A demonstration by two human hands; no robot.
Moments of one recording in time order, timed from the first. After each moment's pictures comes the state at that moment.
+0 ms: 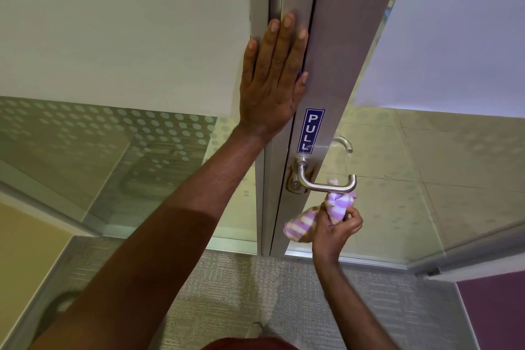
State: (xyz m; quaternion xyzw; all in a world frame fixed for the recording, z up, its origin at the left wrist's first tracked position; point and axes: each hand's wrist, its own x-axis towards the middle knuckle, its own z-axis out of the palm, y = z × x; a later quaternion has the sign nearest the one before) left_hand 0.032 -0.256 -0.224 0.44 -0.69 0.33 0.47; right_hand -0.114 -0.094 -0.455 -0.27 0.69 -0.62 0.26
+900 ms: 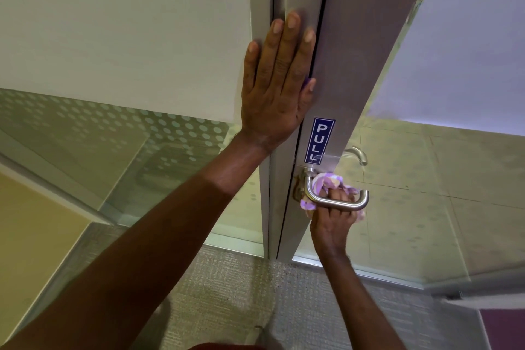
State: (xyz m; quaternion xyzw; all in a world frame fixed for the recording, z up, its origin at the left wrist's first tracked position) left_hand 0.028 -0.262 -0.227 0.44 -0.69 0.34 0.46; right_hand -0.149 -0.161 -0.508 -0.71 0.61 -0.33 -0.12
